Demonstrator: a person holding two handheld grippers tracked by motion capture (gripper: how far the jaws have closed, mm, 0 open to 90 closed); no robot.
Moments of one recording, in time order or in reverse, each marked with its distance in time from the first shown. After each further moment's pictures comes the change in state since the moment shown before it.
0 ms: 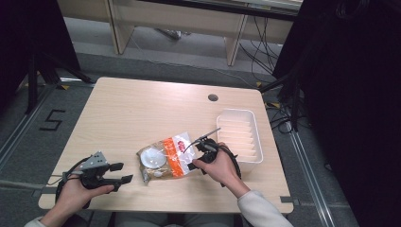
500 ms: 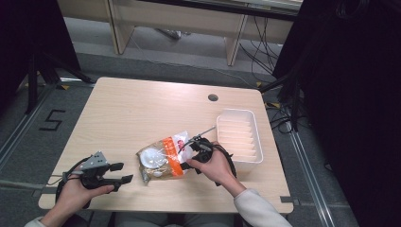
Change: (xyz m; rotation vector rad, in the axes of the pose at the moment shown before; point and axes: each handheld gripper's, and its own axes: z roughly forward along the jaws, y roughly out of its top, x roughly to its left) left arm 0.000 0.000 0.000 -0.005 0.002 0.007; right arm 0.018 0.010 0.002 -0.036 0.099 -0.047
